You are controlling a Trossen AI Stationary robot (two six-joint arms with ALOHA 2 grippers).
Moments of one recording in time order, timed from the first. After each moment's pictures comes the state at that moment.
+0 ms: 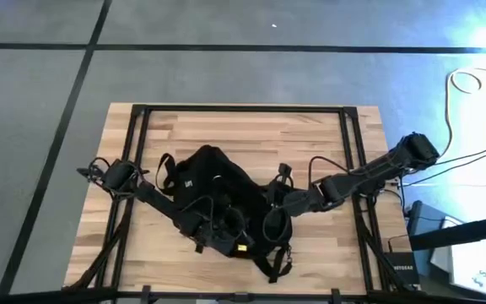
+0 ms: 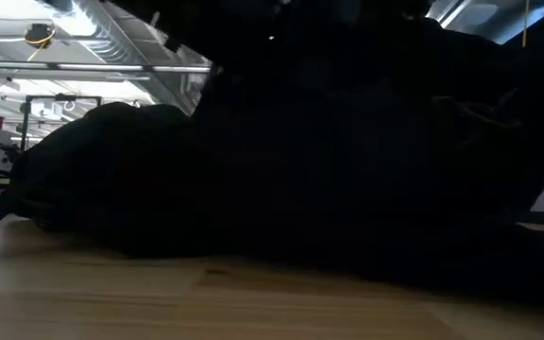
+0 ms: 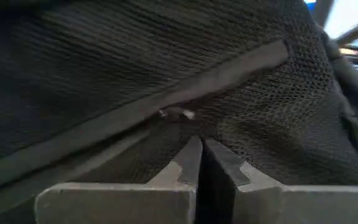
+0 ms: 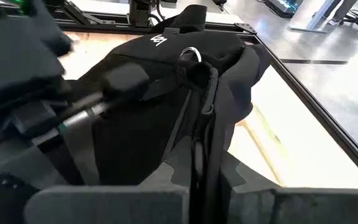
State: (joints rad) left arm -0.49 2.01 1.18 0.37 -1.00 -0.39; right arm 0.40 1.46 0.99 -0.13 0.63 0.21
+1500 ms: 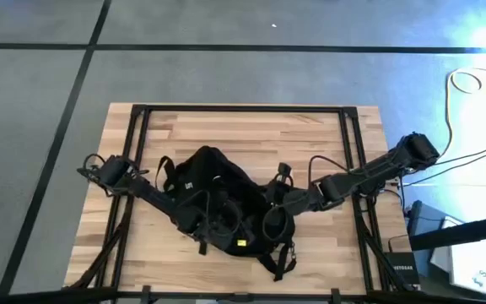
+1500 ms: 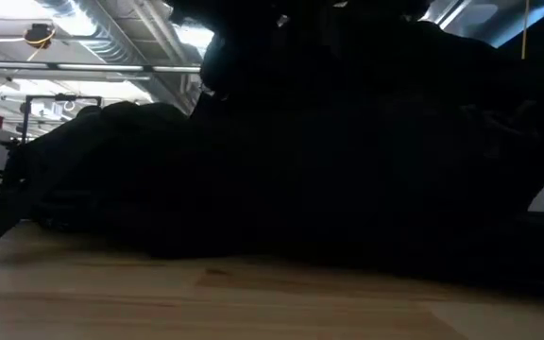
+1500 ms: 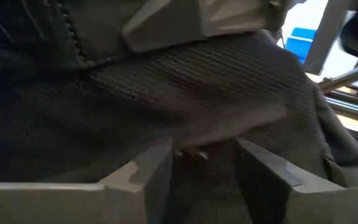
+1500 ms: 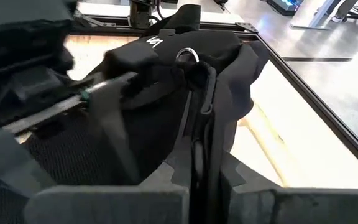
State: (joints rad) left arm -0.49 1.95 1.18 0.37 -1.04 -0.43; right arm 0.40 1.46 0.99 -0.13 0.62 0.22
